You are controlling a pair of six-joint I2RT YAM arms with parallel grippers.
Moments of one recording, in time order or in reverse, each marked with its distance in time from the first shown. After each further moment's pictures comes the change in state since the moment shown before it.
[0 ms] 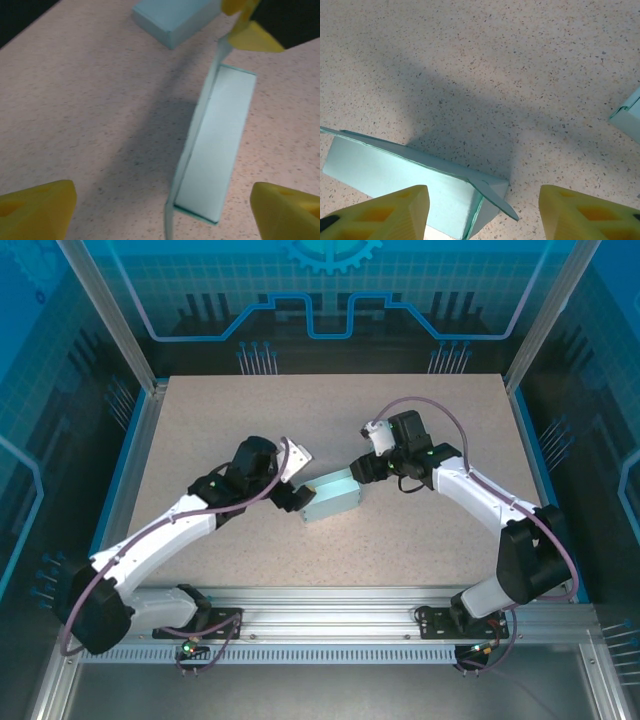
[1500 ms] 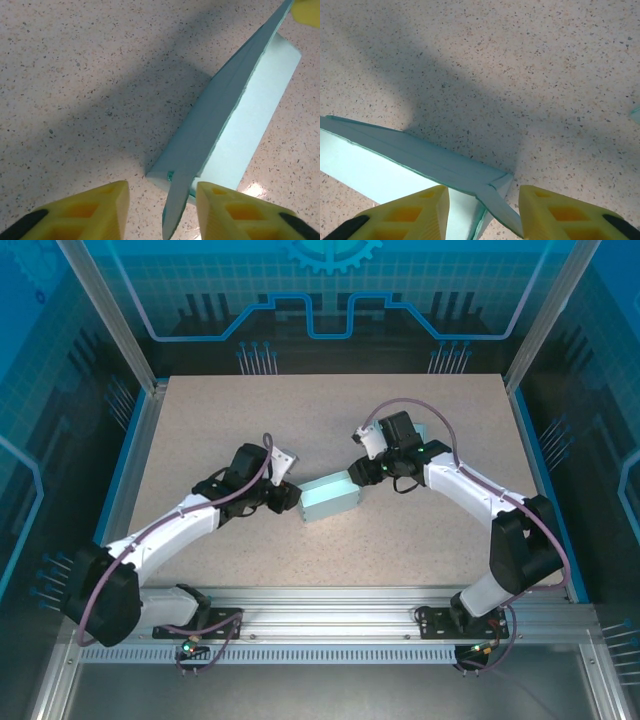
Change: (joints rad) left arm 0.099 0.074 -0.106 0.048 0.157 -0.269; right arm 0.032 0.063 0.042 -0.055 0.015 -0.040
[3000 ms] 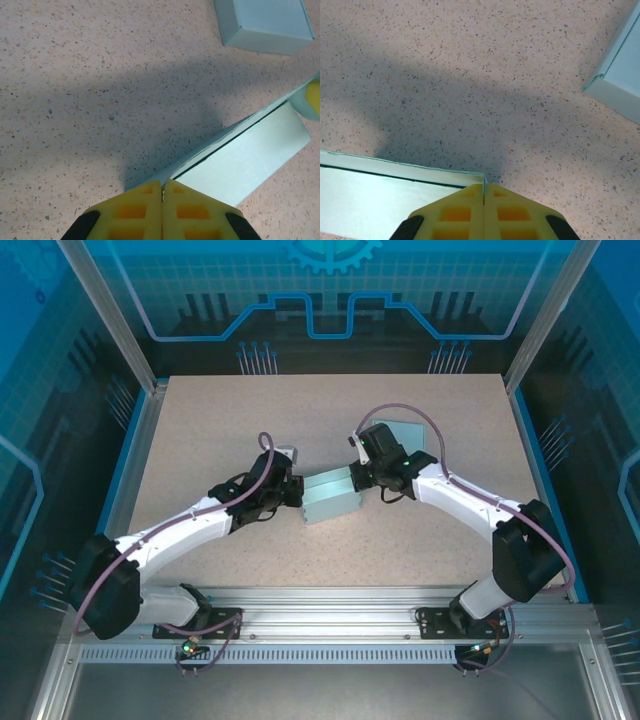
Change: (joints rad) left arm -0.171 0.034 0.016 0.068 -0.307 -0.503; right arm 0.154 -0.029 -0.037 0.041 0.348 0.257
